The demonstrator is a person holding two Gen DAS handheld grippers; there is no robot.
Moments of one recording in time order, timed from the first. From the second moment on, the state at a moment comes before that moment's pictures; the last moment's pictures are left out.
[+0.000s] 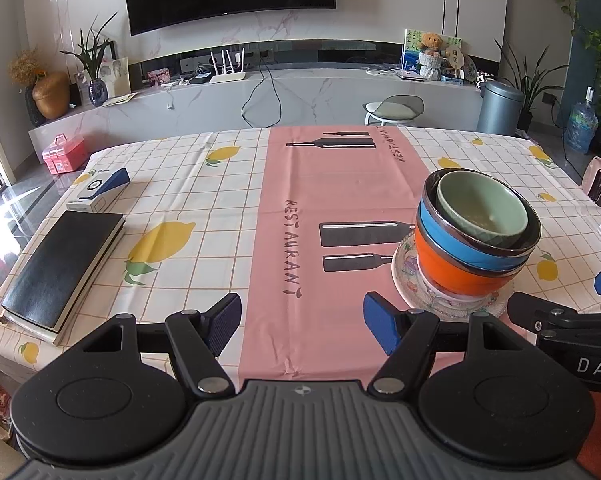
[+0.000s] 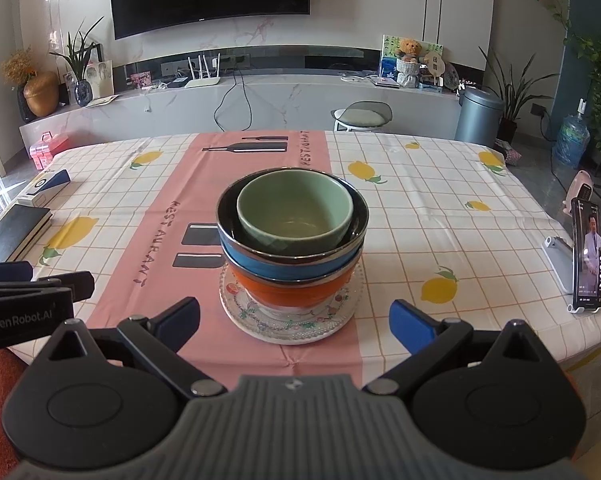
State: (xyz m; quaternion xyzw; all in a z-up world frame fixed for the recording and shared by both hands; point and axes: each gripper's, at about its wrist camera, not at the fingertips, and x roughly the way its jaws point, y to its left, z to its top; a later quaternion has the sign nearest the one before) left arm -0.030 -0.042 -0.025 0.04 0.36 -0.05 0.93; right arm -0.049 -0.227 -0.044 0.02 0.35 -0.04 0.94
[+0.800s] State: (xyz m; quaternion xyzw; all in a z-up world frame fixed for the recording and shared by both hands) left arm -0.031 -0.041 -0.025 0.04 0.36 -0.05 0.93; right arm -0.048 -0.226 -0.047 0.02 0.36 -0.04 0.93
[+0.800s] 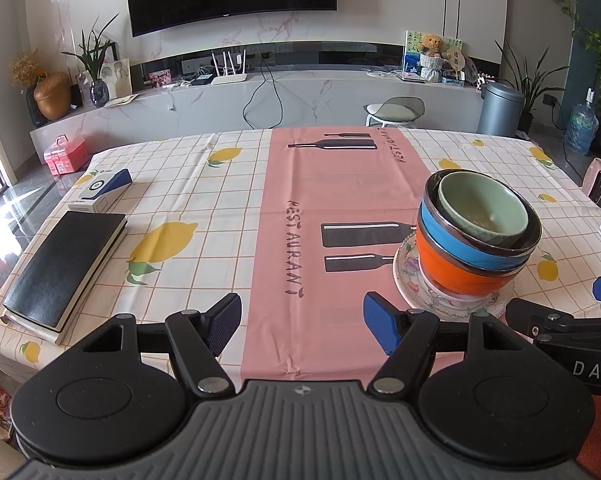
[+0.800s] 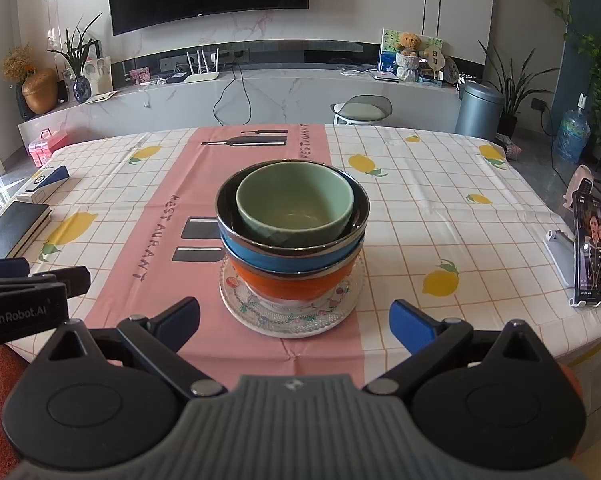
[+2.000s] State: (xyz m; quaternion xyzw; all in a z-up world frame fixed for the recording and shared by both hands) left arm -0.034 -0.038 -0.019 0.04 0.35 -0.05 0.93; right arm -0.049 -0.227 -0.051 0.03 0.37 -0.04 0.93
